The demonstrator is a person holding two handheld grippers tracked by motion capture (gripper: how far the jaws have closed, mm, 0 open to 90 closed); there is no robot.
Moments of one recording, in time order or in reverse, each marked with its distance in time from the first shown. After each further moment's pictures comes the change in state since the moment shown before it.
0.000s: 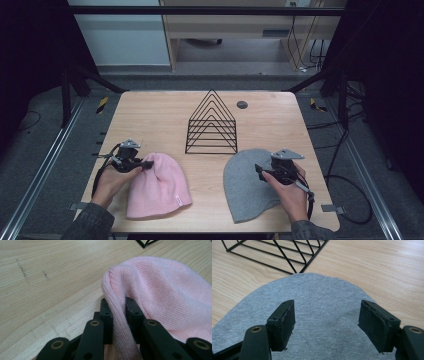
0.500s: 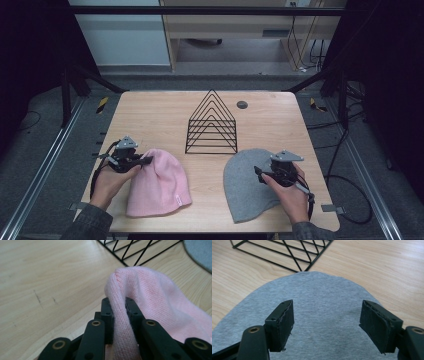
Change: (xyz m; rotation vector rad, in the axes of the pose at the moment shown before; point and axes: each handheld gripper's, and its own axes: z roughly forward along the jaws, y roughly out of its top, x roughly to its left) left arm -0.021 0.013 -0.029 -0.125 0.046 0.088; right arm 0.005 -0.002 -0.005 -0.001 0.013 -0.035
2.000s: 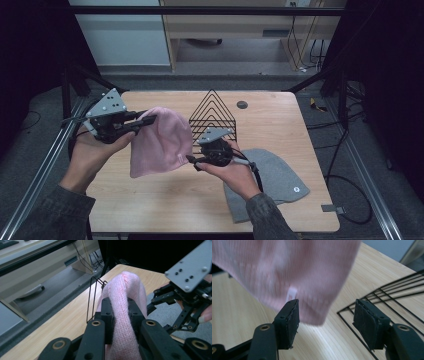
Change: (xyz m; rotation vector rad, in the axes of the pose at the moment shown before) left arm -0.062 0.143 -0.124 -0.279 -0.016 0.303; right arm 0.149 0.133 0.024 -0.067 0.400 -0.318
